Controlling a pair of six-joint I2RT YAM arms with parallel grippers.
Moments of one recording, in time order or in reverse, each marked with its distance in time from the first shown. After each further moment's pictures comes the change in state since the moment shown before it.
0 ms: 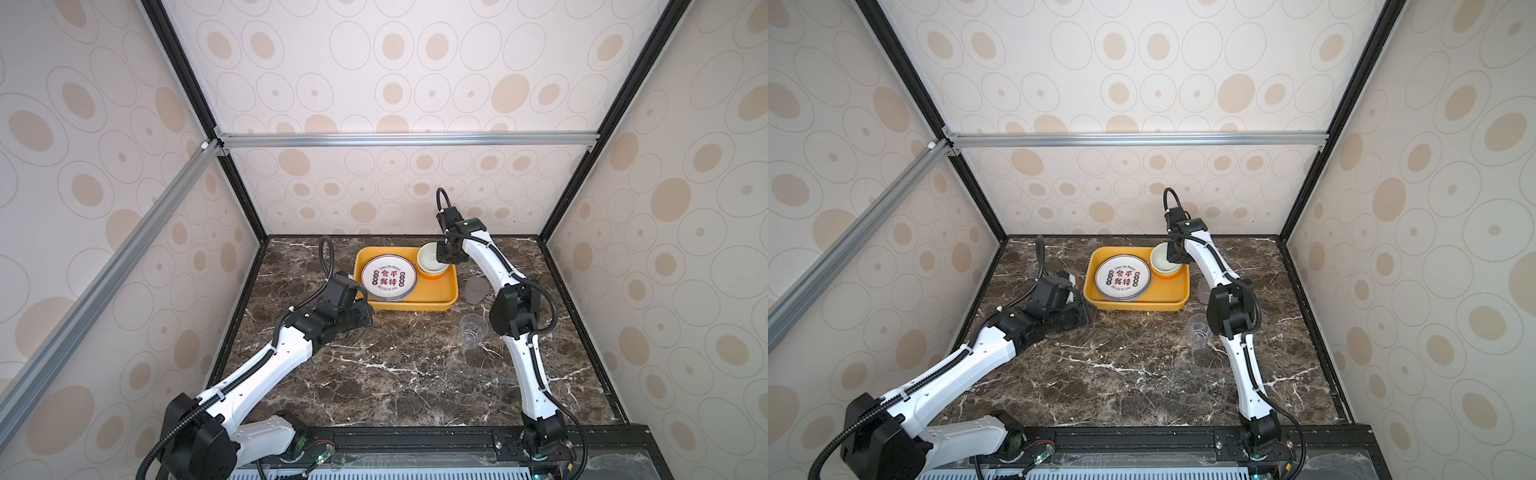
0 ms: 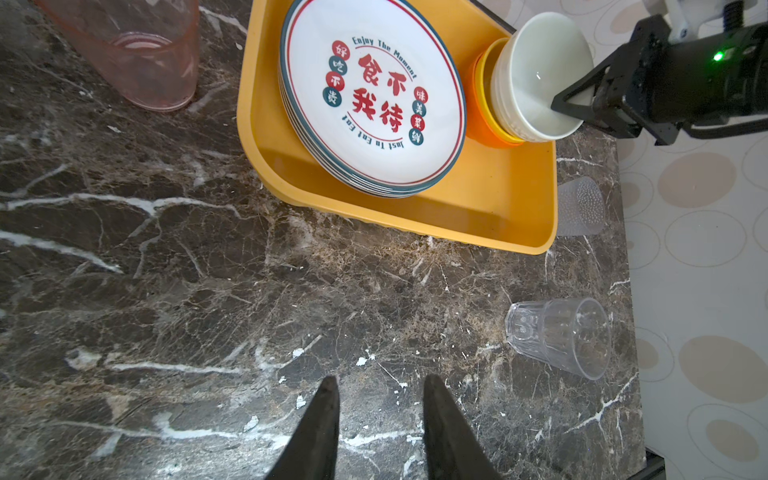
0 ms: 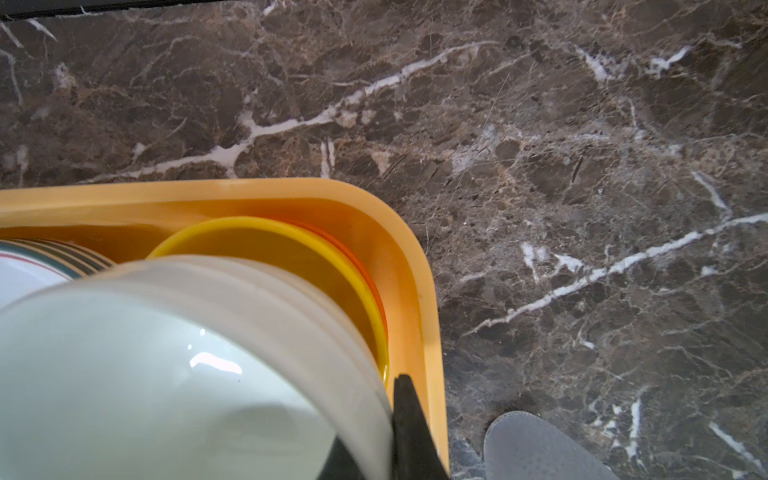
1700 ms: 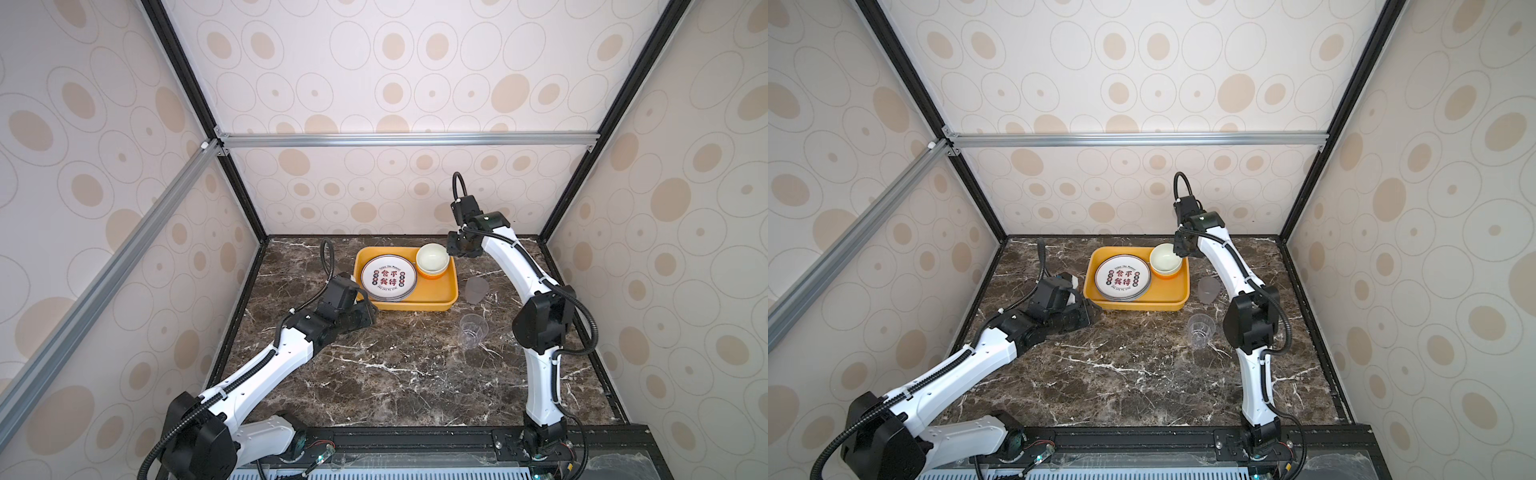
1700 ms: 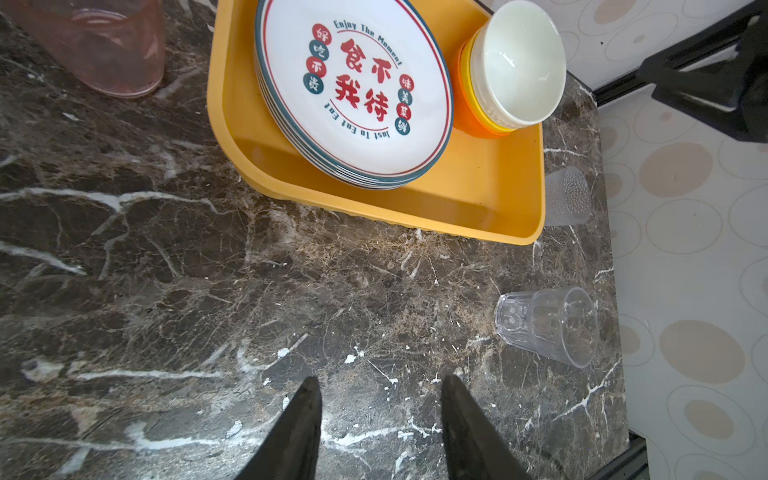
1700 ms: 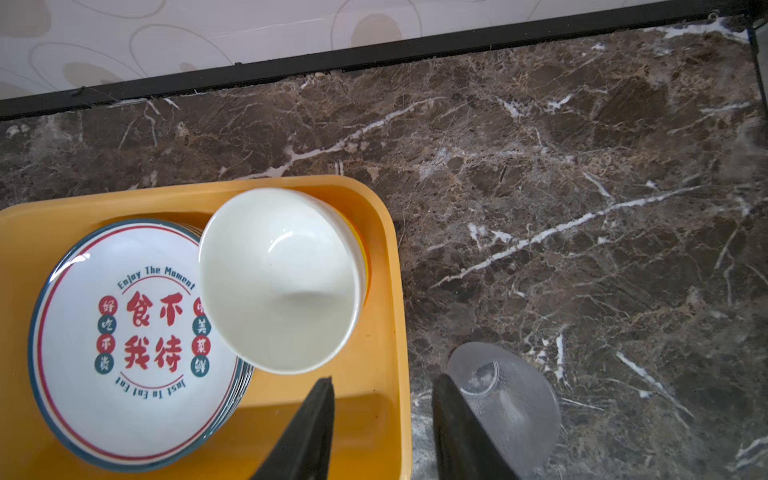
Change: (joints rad) left arm 0.002 0.006 -0.025 0.051 0.054 0.018; right arm -0.001 -0.360 -0.316 0.071 0.001 0.012
